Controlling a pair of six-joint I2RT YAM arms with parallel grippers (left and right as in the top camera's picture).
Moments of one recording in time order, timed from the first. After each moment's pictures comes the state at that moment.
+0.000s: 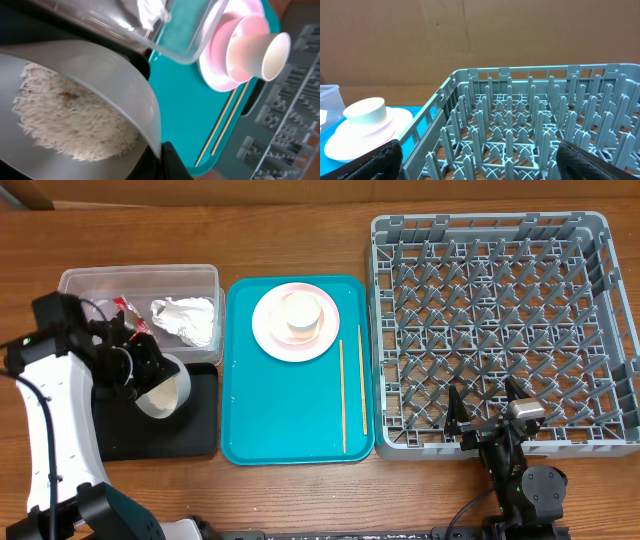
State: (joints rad) left arm 0.45 1.52 1.27 -1.18 0.54 -0.13; right arm 0.09 0.01 0.02 -0.03 -0.08 0.09
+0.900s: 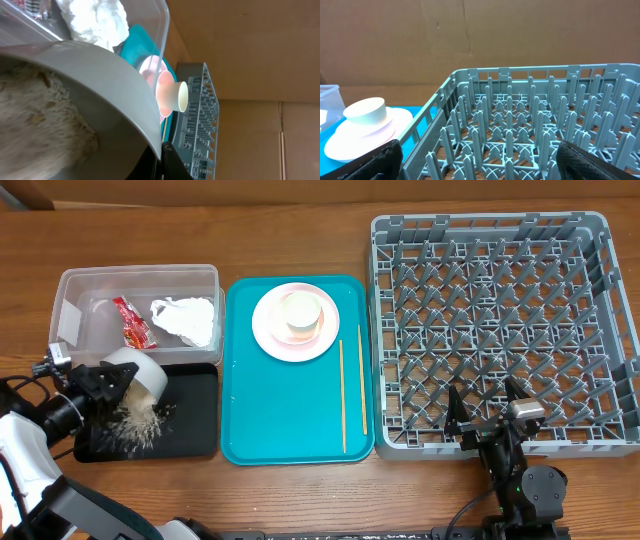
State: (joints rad) left arm 0.87 1.52 1.05 -0.99 1.15 0.10; right arm 0.09 0.01 0.02 -0.03 -0.08 0.09
